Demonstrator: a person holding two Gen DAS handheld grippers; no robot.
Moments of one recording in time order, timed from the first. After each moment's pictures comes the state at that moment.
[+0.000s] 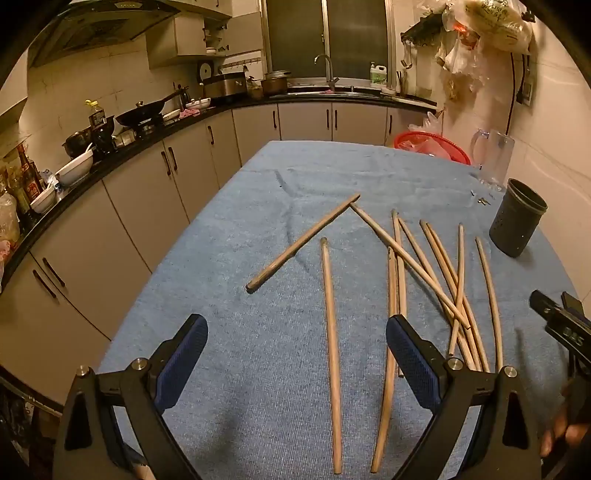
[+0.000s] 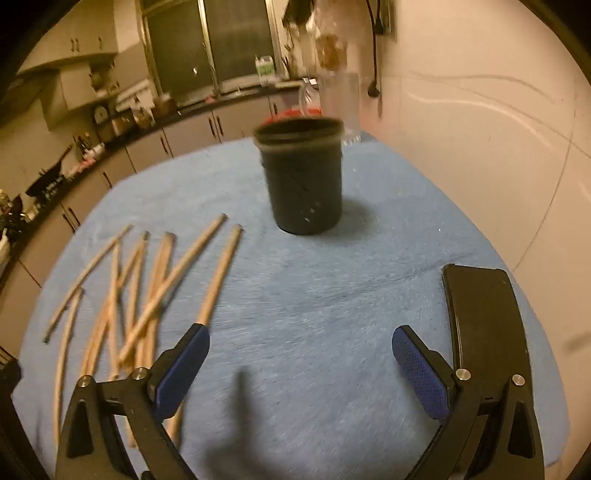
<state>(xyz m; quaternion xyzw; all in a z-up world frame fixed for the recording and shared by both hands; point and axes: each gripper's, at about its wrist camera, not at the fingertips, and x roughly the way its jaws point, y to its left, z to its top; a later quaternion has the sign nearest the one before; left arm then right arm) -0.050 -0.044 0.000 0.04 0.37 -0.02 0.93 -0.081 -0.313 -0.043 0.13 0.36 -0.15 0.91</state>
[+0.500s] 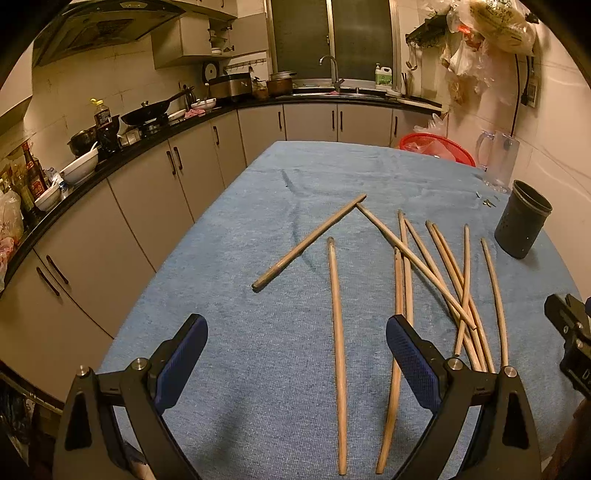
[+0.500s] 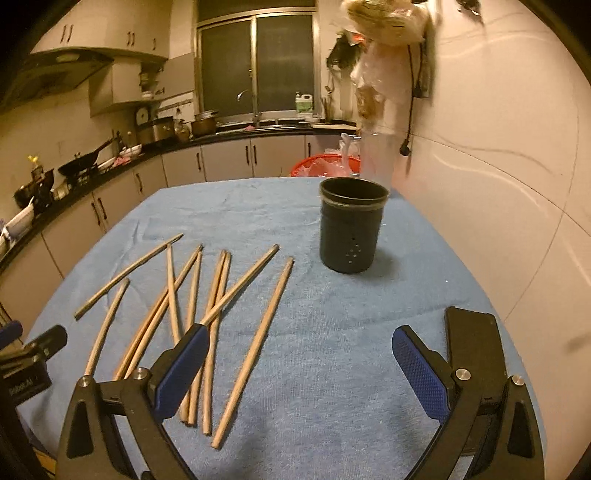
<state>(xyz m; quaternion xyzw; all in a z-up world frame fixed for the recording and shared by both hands) -0.048 -0.042 -0.003 0.04 0.37 -0.01 0.93 -0.099 -0.269 -0.009 0.04 0.32 -0.12 0.94</state>
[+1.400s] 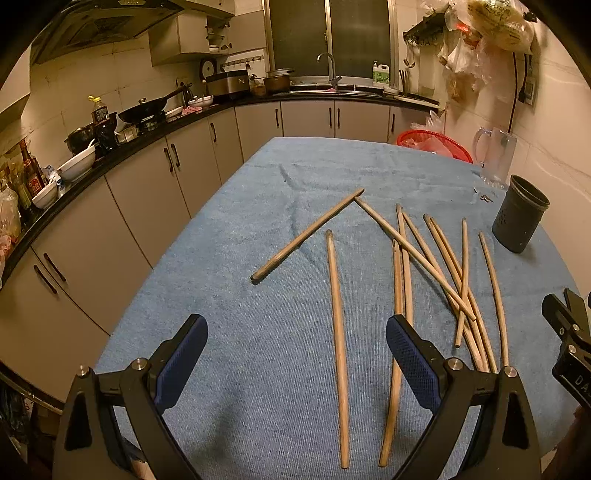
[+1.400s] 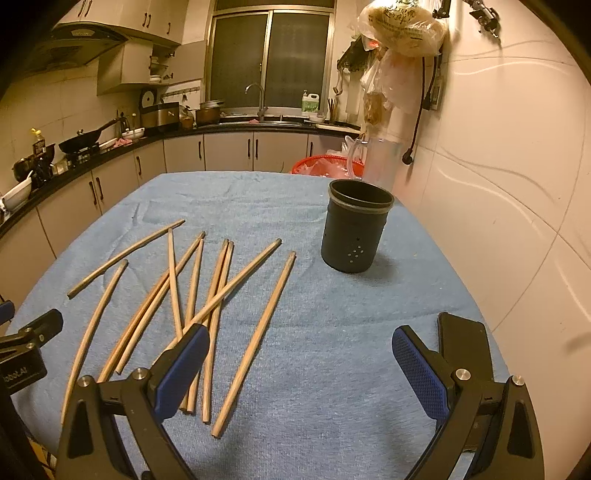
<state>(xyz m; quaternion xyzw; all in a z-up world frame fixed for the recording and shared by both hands) -0.051 -0.041 -0.009 0.04 0.38 -0.02 0.93 -0.104 -0.255 -0.008 0.00 0.32 -0.13 0.94</state>
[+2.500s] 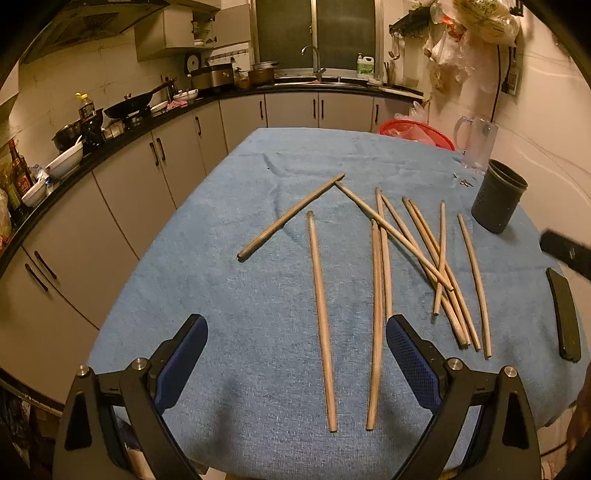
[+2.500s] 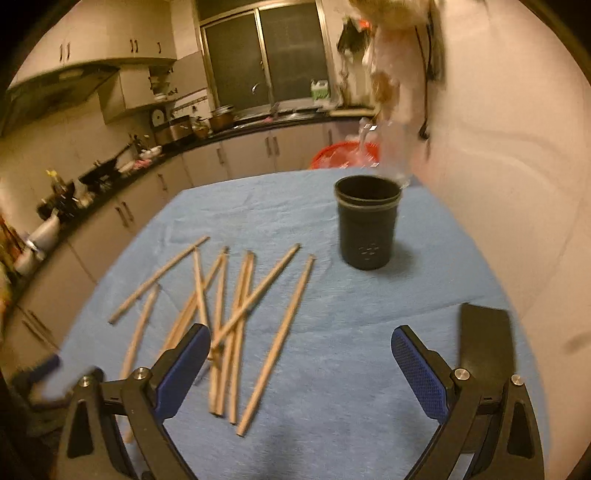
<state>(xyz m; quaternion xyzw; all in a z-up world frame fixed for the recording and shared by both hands) -0.074 -0.044 -0.008 0.04 0.39 -0.05 0.92 -0.095 -0.297 0.017 0.12 0.35 -0.05 0.93</state>
